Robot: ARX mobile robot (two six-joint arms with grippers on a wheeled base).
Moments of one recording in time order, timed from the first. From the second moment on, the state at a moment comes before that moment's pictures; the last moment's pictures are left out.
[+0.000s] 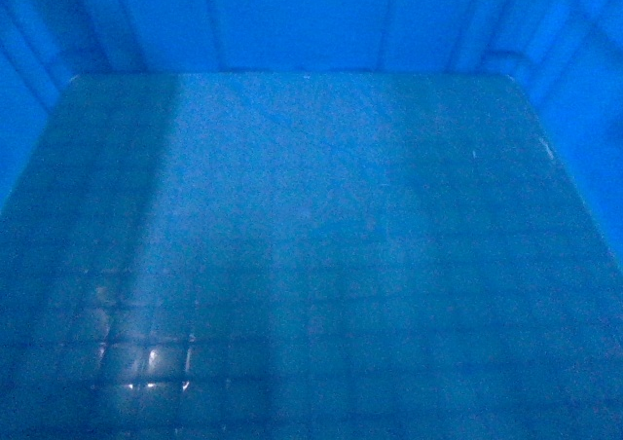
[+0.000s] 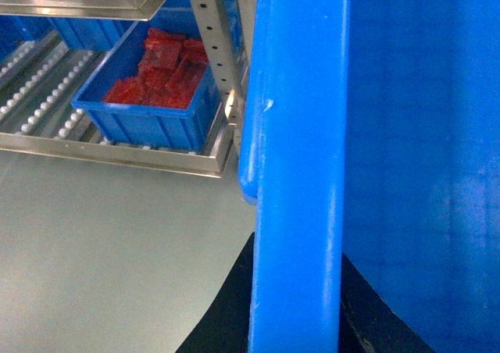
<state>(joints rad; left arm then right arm) -0.58 0.77 0.65 -0.56 -0.71 -0.34 0.49 0.85 0.63 -0.38 0.48 0.21</state>
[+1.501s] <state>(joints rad) -0.58 0.77 0.65 -0.56 -0.71 -0.33 0.49 0.85 0.63 -0.38 0.48 0.21</state>
